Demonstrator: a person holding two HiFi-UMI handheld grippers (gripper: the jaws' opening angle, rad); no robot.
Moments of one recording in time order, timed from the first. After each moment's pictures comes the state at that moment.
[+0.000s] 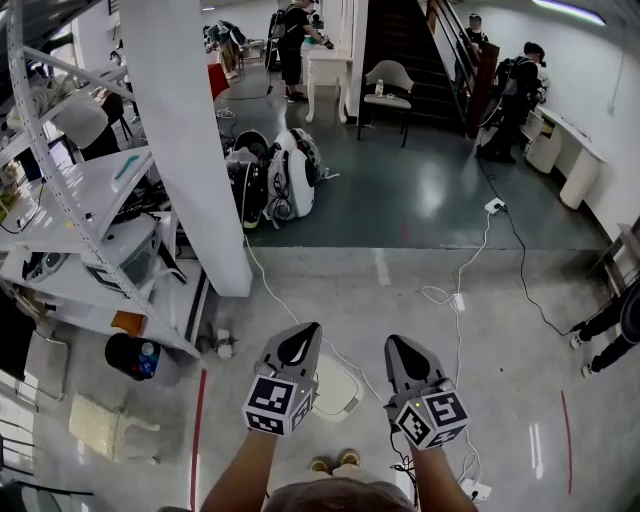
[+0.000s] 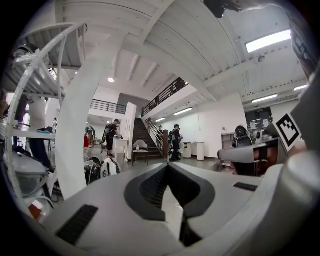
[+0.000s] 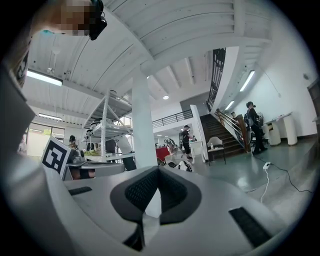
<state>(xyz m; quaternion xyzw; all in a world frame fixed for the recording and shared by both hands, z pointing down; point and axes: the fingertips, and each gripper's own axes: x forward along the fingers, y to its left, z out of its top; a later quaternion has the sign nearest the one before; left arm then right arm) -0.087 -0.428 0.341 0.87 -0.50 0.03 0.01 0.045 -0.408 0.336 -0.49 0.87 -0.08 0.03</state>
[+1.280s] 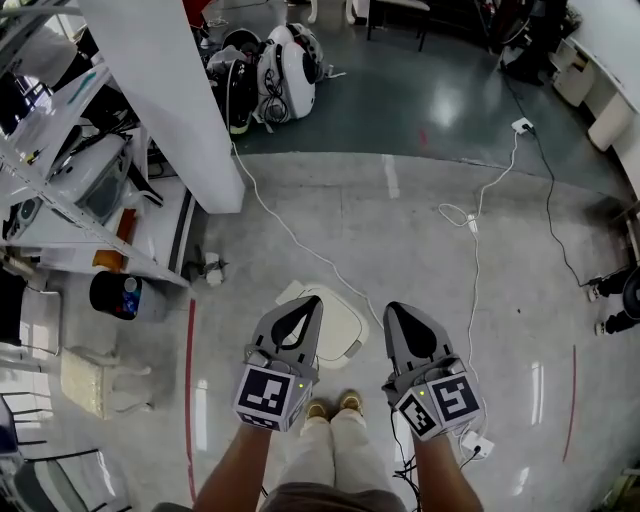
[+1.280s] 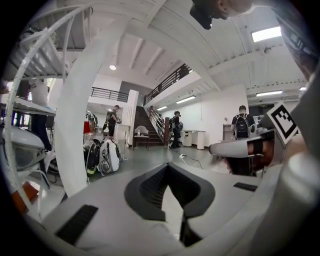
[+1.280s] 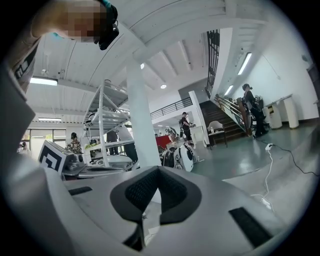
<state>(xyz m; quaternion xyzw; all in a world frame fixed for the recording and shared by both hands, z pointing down) -0.062 -0.443 0.492 0.86 -0.50 0.08 0.05 0.048 -0.440 0.474 -0.47 0.87 -0.13 -0.01</state>
